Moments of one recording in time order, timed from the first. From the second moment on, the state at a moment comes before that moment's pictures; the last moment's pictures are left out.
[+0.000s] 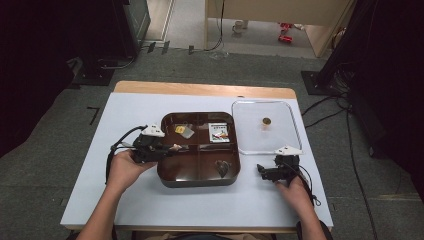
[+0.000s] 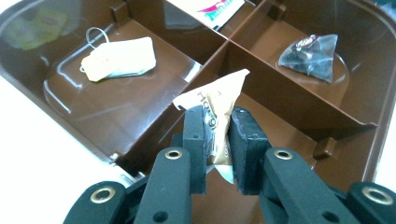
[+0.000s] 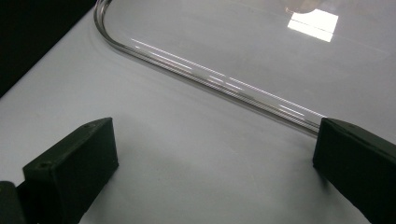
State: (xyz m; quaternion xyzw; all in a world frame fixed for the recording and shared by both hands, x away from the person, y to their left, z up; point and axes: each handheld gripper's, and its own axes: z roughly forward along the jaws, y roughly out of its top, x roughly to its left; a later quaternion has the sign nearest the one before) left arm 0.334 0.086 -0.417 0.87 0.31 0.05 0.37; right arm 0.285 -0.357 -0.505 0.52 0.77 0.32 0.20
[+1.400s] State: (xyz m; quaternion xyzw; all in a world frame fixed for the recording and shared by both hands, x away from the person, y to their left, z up) left arm 0.342 0.167 -0.403 0.81 0.41 0.08 0.41; right arm 0.285 -0.357 -0.505 0.52 0.77 0.32 0.20
